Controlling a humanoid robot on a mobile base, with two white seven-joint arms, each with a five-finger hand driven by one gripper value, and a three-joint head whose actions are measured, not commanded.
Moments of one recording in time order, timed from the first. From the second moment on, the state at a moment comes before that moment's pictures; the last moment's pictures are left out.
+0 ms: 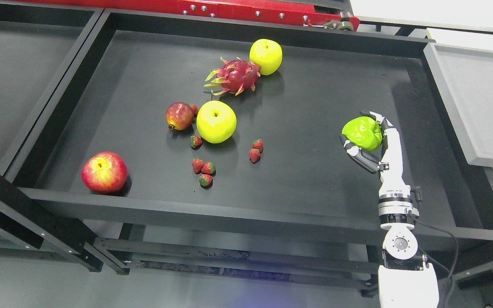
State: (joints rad) left arm -0.04 0.00 0.07 -0.10 0.04 -0.06 -0.14; right arm -0.12 0.00 -0.08 -1.48 0.30 -0.23 0.01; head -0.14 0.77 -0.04
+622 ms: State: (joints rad) left arm -0.04 0.00 0.07 -0.10 0.04 -0.06 -0.14; right arm -0.14 0.00 -0.03 -1.47 0.30 -0.12 0.03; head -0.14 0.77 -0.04
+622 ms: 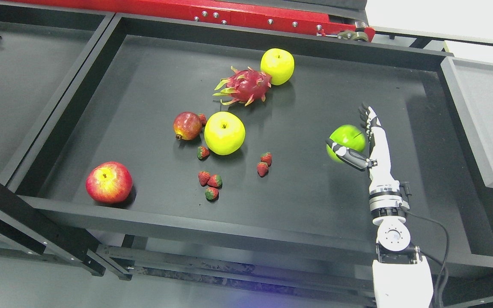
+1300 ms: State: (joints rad) left arm -0.04 0.00 0.07 -0.10 0.04 -0.06 -0.14; right arm 0.02 0.00 -0.01 -1.54 0.22 -0.21 0.02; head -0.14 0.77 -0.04
